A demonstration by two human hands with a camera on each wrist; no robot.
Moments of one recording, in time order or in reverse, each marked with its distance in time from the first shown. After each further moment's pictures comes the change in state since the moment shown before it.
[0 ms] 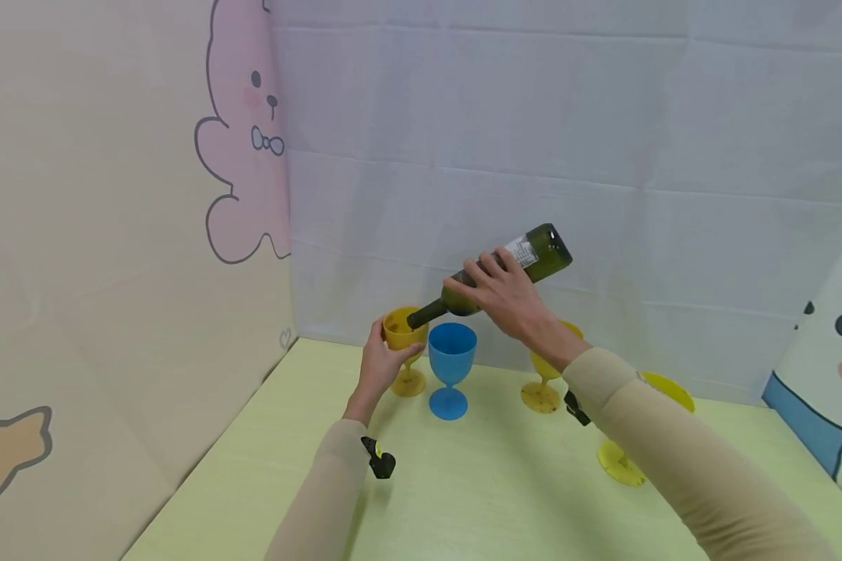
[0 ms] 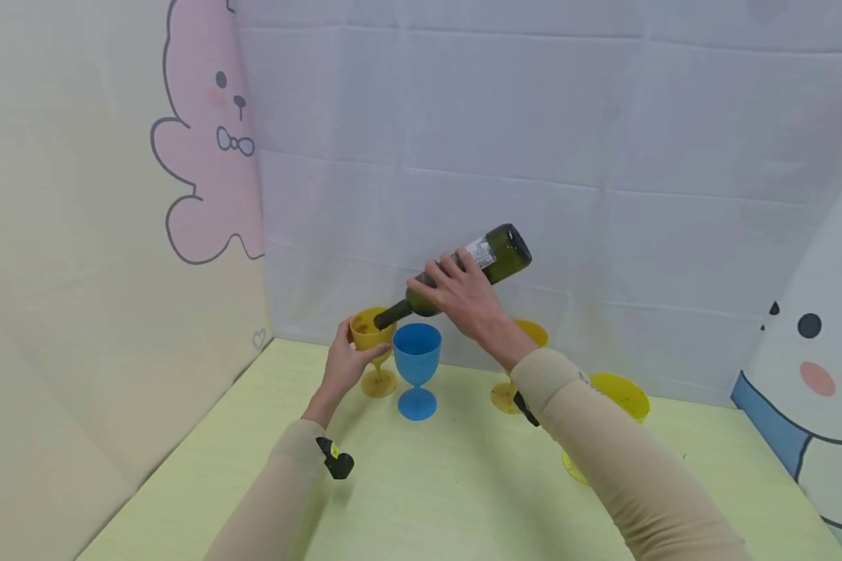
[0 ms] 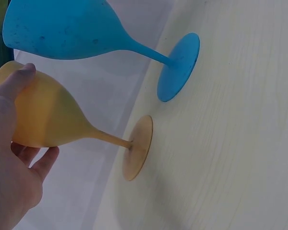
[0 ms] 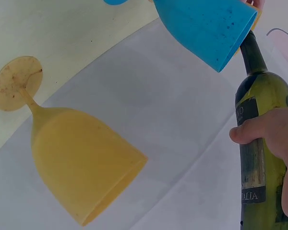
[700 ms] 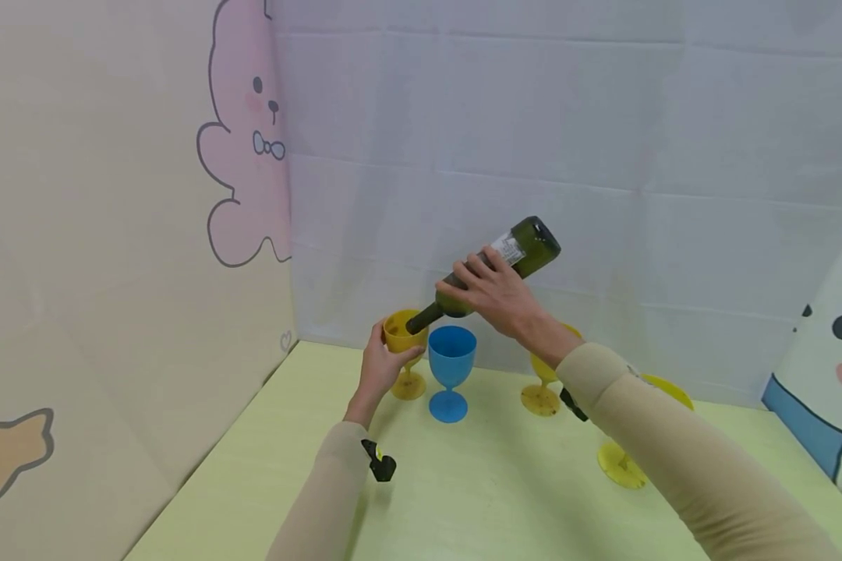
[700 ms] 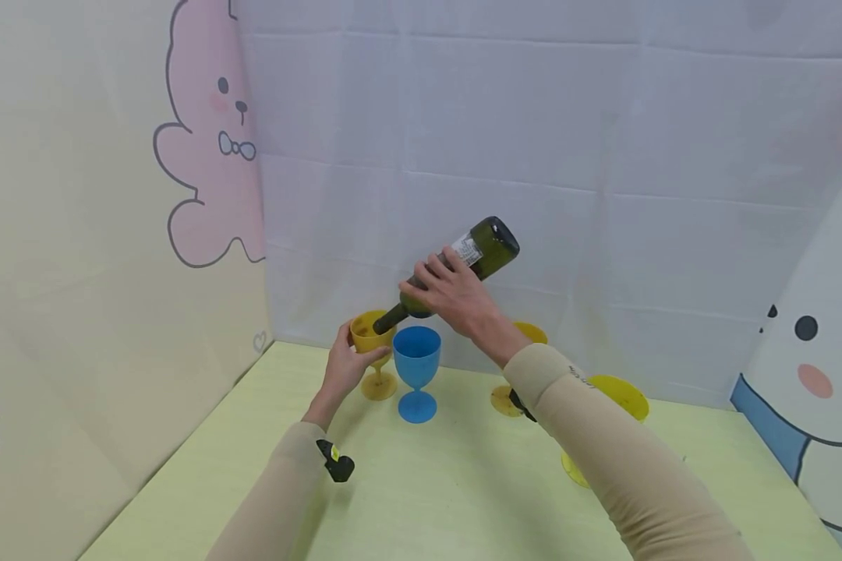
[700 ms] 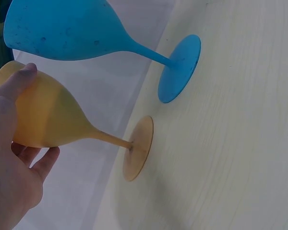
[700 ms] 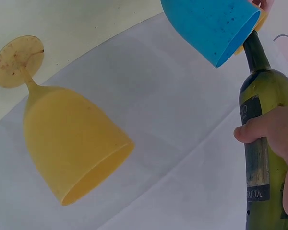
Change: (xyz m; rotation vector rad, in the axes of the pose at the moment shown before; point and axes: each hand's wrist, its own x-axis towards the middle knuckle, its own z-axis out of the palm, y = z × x) left_hand 0.001 -0.003 0.001 -0.012 0.005 0.000; right_hand 0.012 -0.001 -0.008 -0.108 -0.044 -0.085
